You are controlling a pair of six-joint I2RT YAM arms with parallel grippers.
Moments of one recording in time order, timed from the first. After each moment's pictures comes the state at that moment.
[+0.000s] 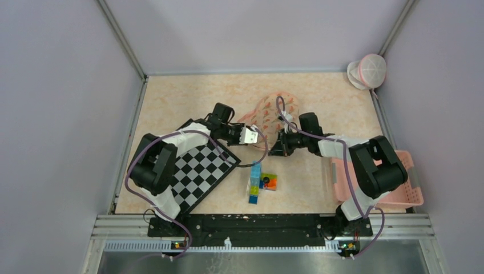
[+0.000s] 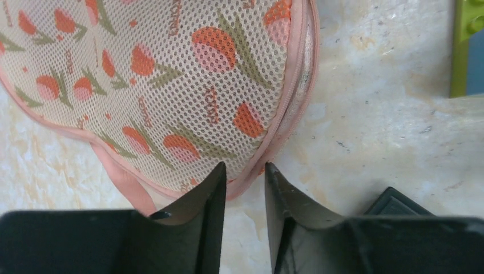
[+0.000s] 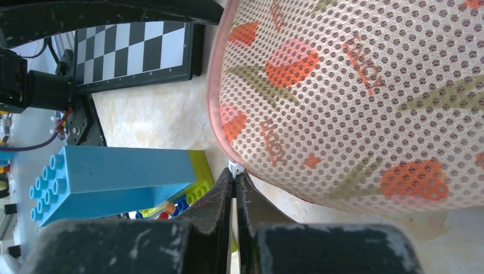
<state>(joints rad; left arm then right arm) -0.50 1.75 1.08 -0.24 0.64 1.17 0.39 1.64 0.75 0.14 -0.81 0.14</state>
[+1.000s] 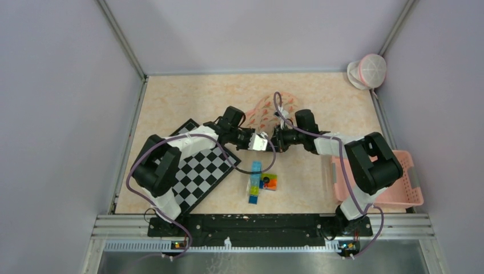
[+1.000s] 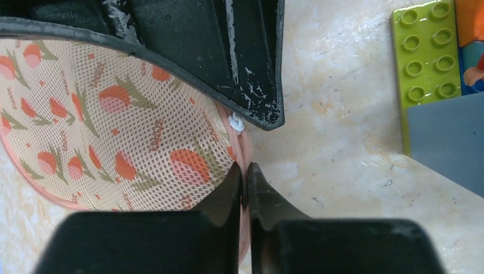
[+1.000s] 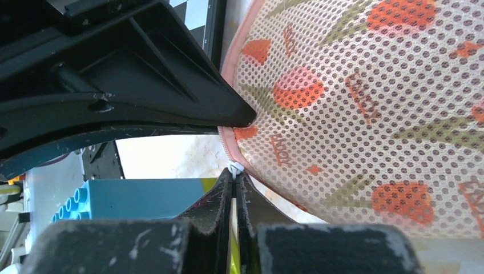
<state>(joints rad) -0.61 1.73 1.08 -0.23 0.67 1.14 0.43 1.68 0.79 0.24 -0.83 0.24</state>
